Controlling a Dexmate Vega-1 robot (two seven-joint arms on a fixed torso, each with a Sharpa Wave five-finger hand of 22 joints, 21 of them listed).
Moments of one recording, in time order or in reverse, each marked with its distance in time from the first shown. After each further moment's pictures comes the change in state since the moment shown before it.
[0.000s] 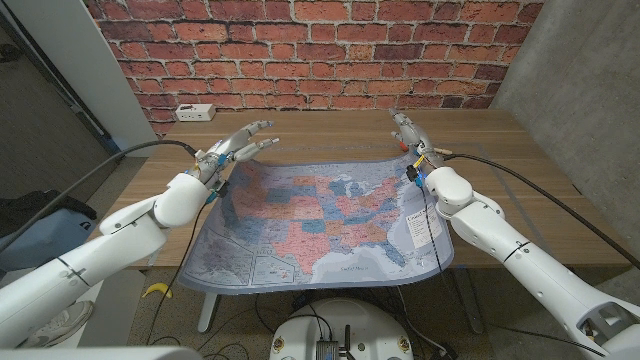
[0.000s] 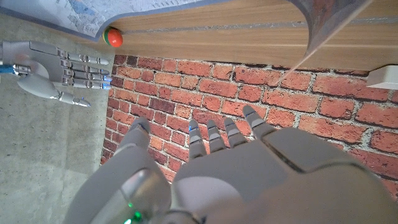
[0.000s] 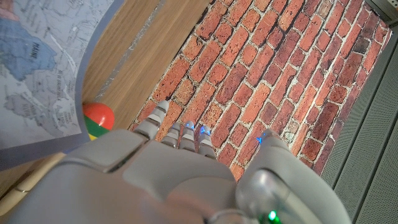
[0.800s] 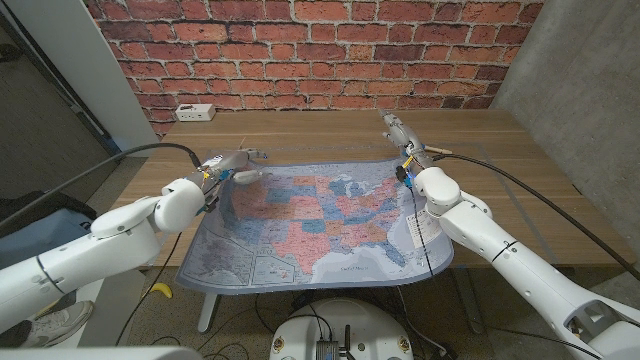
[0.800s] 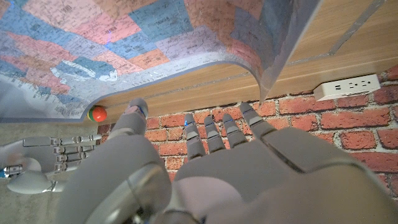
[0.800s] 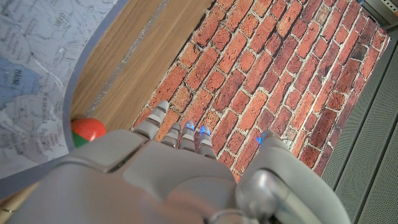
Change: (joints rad) left arm 0.043 0.164 0.041 -0.205 0.127 0.409 -0.152; left_hand 0.211 -0.063 0.022 -0.057 0.012 0.094 -0.017 0.008 0.005 0.063 -0.019 -0.015 0.000 0.063 -0.005 -0.005 0.000 0.064 -0.021 -0.027 0.000; right arm 0.025 0.046 -0.039 0.008 -0.034 -0.026 -0.022; right_hand 0.000 0.000 0.002 -0.010 0.000 0.000 0.000 0.000 0.000 0.000 0.000 0.000 0.000 0.000 0.000 0.000 0.003 0.000 0.000 0.000 0.000
